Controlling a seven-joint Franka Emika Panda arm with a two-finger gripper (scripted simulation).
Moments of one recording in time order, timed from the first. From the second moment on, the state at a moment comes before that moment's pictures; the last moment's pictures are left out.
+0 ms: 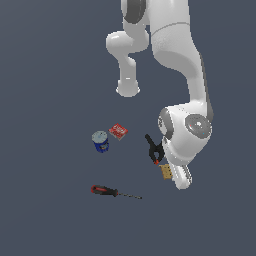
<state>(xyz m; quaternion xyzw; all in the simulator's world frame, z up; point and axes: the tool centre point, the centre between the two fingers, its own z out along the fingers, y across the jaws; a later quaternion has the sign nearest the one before) 0.086 0.182 0.062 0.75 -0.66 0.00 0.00</state>
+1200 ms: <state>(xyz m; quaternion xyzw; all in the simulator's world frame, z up) 0.086 0.183 0.011 0.75 -0.66 0.00 0.00</state>
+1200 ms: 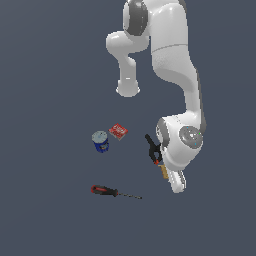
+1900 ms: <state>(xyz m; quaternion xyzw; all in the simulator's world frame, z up) 0.084 0.179 0.014 0.75 -0.66 0.00 0.00</state>
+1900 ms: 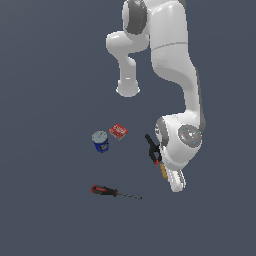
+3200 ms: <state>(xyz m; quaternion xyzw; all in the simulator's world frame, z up) 0.026 0.021 0.172 0.75 -0.66 0.00 0.00</state>
